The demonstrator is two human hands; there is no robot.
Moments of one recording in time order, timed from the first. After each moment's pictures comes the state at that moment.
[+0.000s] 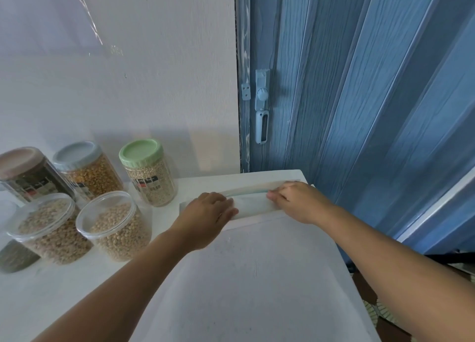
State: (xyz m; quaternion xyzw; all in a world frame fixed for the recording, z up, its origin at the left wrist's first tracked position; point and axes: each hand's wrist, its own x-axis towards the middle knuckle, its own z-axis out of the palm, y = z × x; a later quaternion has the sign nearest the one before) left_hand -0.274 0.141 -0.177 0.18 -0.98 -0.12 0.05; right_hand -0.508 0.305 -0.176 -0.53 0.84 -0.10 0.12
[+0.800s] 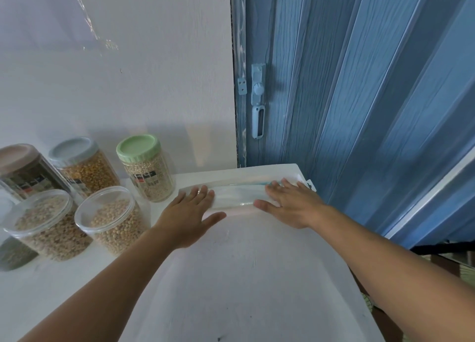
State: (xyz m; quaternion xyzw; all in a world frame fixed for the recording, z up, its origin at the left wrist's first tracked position) left_hand -0.251 0.121 -0.196 0.23 -0.97 -0.03 -0.07; right_hand -0.484 0.313 -0.183 -0.52 0.84 0.02 0.14
